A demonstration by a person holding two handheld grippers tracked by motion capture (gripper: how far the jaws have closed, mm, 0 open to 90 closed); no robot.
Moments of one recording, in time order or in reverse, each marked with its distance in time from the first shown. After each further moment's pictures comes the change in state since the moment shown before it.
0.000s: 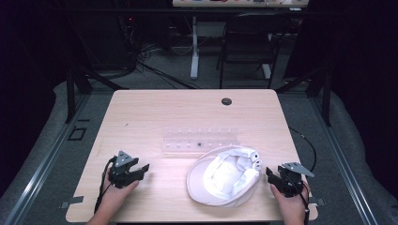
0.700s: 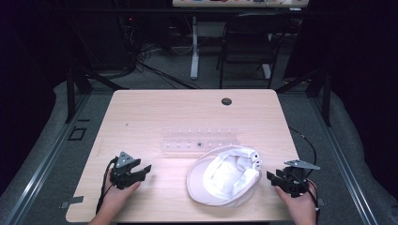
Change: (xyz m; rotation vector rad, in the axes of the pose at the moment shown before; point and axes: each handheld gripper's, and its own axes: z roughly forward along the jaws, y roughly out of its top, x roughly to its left) left arm -0.005 0.001 -0.001 -0.017 -0.029 -0.006; right arm 0.000 0.025 -0.028 0.172 0.147 -0.007
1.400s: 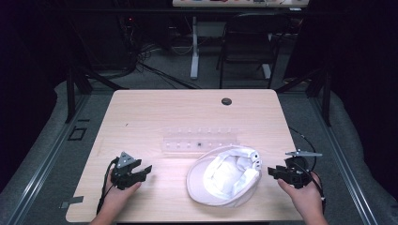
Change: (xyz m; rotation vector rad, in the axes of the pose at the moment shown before) left arm -0.002 -0.001 0.001 0.007 0.003 -0.008; right arm 0.004 0.035 -0.016 0.111 0.036 0.016
